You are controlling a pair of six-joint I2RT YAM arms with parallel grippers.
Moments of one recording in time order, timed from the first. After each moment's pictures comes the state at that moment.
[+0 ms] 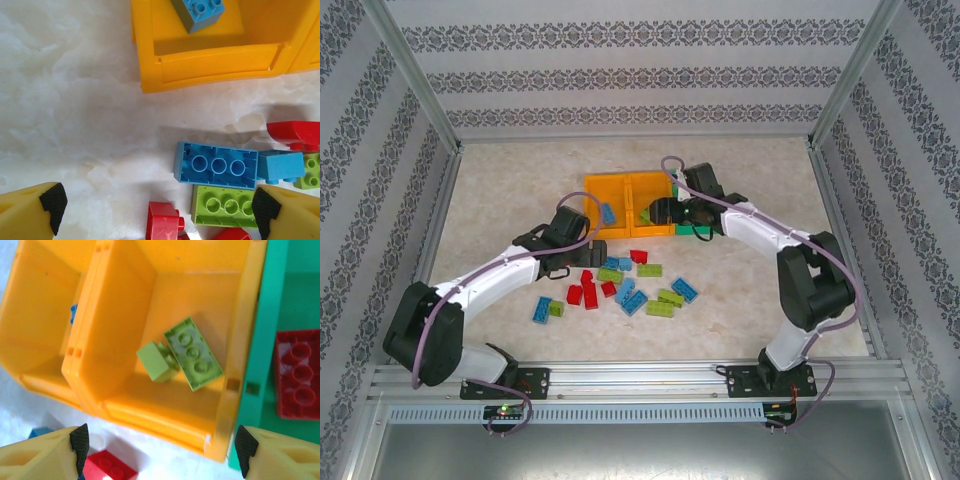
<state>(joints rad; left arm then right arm) -0.50 1.38 0.85 -0.46 -0.12 -0.46 0.41 1.70 1.15 -0.30 -0.24 0.34</state>
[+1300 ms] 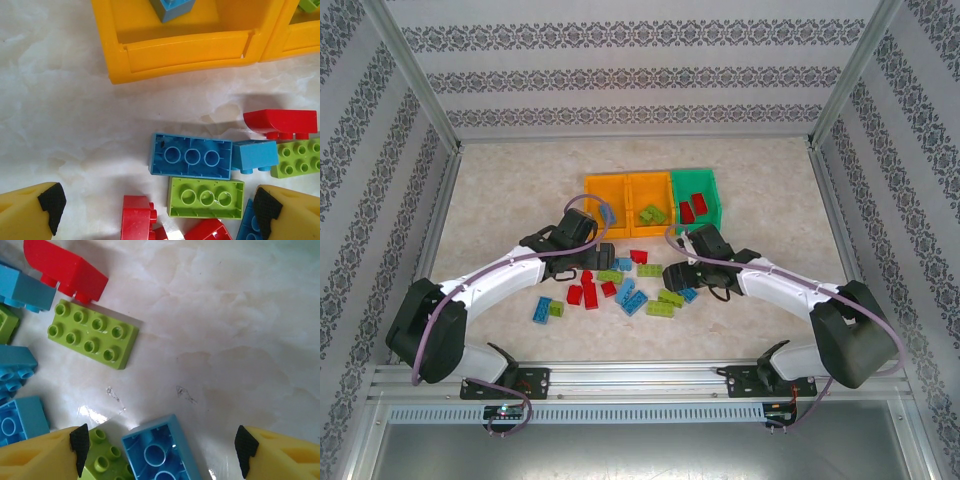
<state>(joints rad) -0.55 1.42 0.88 -0.47 -0.10 -0.49 0.58 1.37 0.68 -0.35 -0.15 0.32</state>
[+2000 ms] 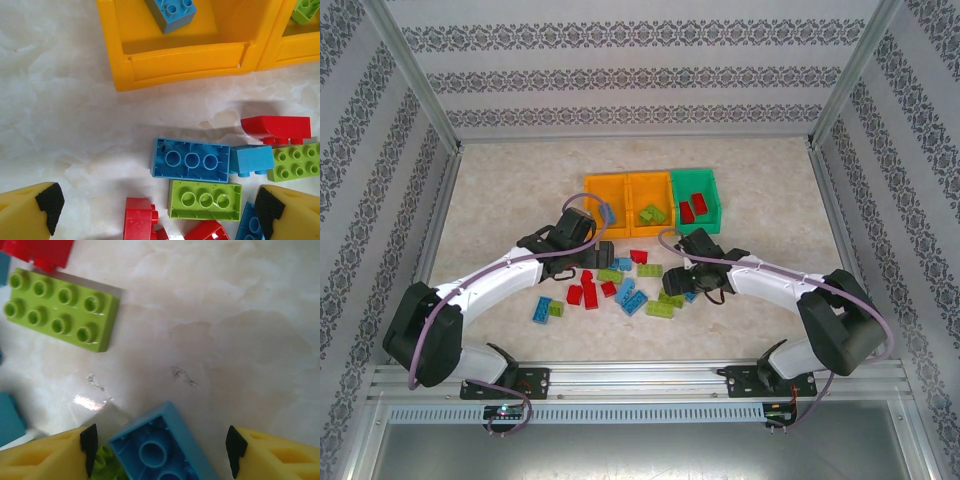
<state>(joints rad) -0.55 1.39 0.88 -0.47 -0.12 -0.49 0.61 1.45 0.70 -0.40 -0.09 0.41</state>
